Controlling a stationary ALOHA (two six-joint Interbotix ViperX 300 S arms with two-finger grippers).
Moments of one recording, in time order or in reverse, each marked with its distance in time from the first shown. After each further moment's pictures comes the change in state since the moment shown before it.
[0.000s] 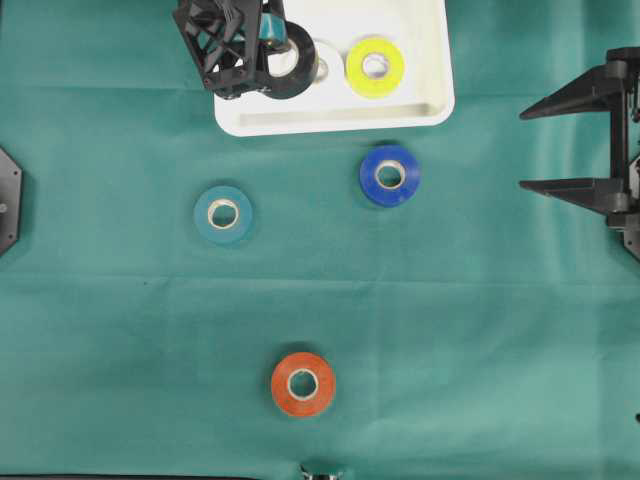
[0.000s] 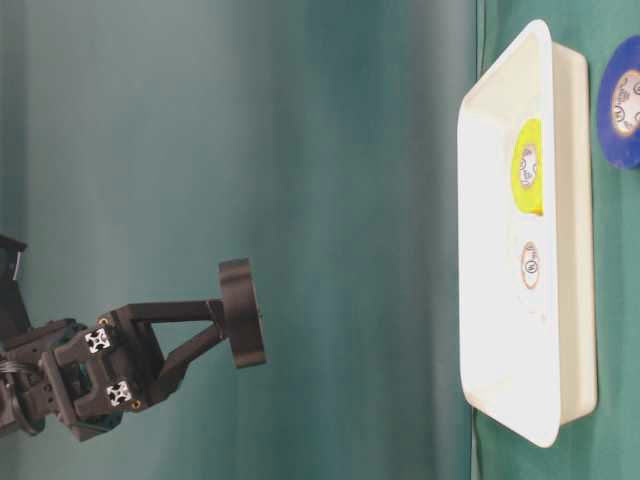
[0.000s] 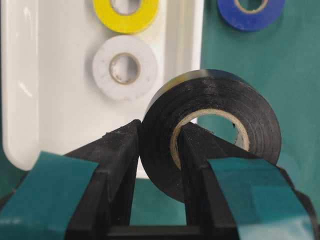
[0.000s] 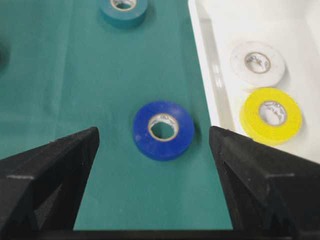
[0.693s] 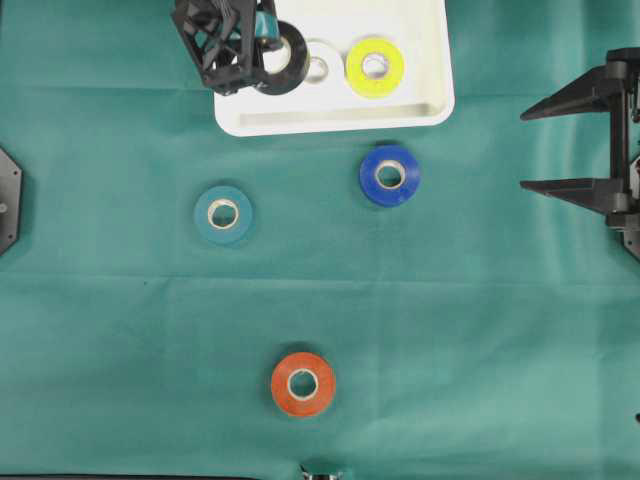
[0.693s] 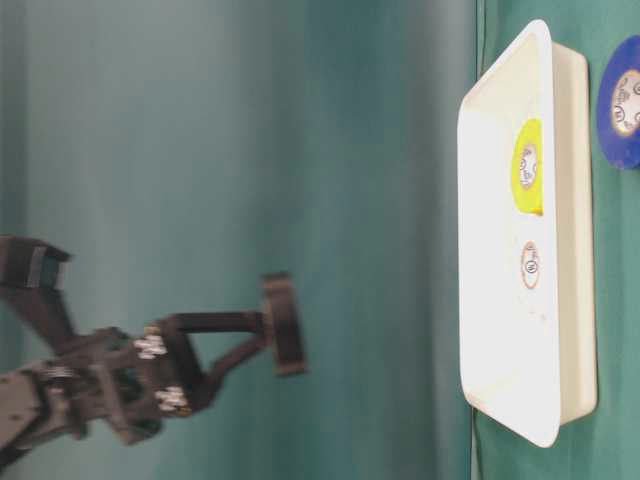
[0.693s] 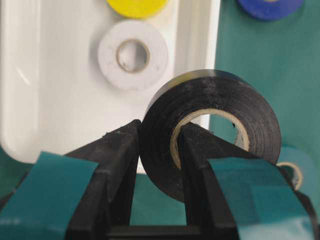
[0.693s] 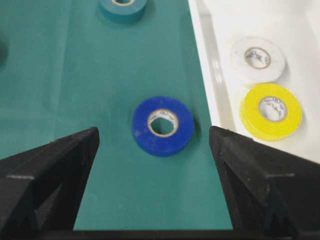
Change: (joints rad) left arm 0.040 0.018 0.104 0.000 -0.080 0.002; right arm 0.000 0.000 0.000 0.000 0.012 0.000
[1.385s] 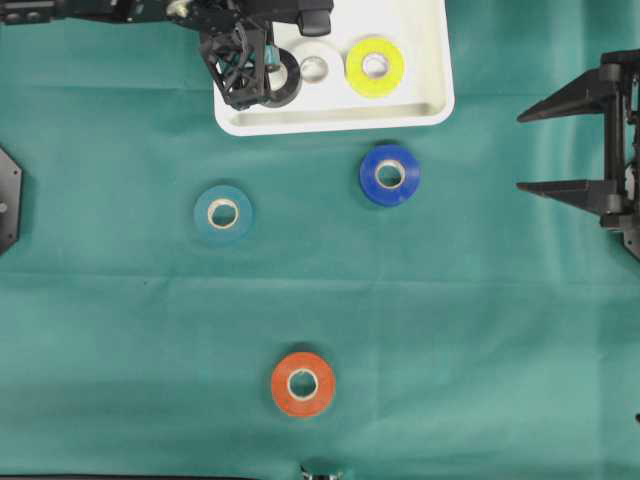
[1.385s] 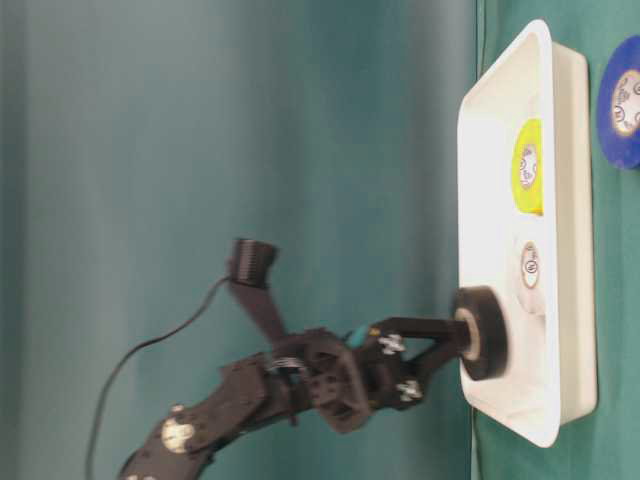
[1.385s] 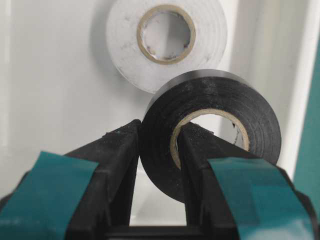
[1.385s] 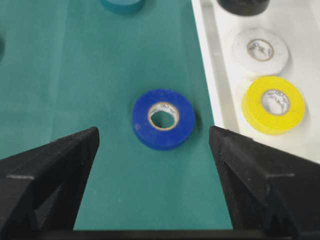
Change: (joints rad) left arm 0.086 0.175 0.230 -0.002 -0.370 0.066; right arm 0.000 0.023 0.005 0.000 0.000 0.000
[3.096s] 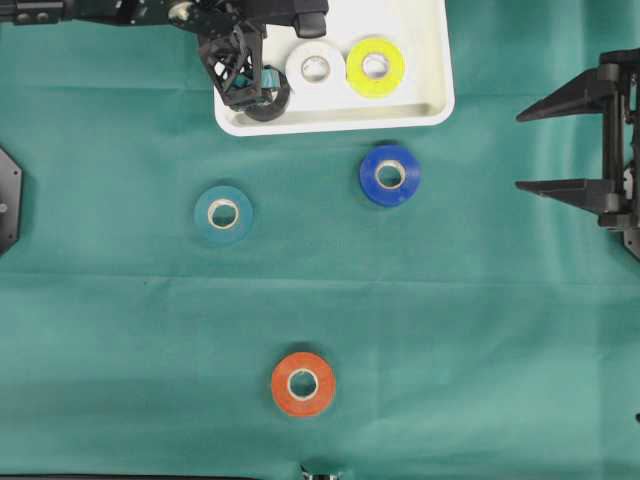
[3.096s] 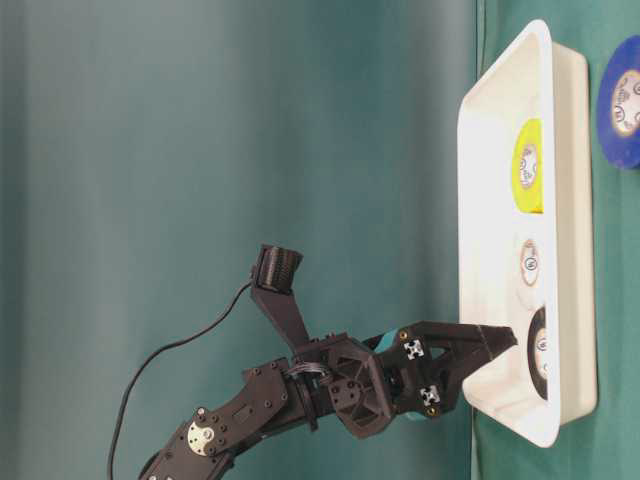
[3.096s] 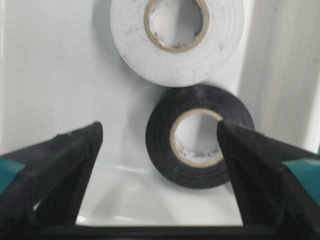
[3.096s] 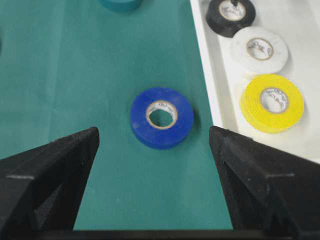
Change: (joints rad) left arm 0.020 0.011 0.020 -0.009 -0.026 0.003; right arm -0.006 0.005 0.000 0.000 -0.003 0.000
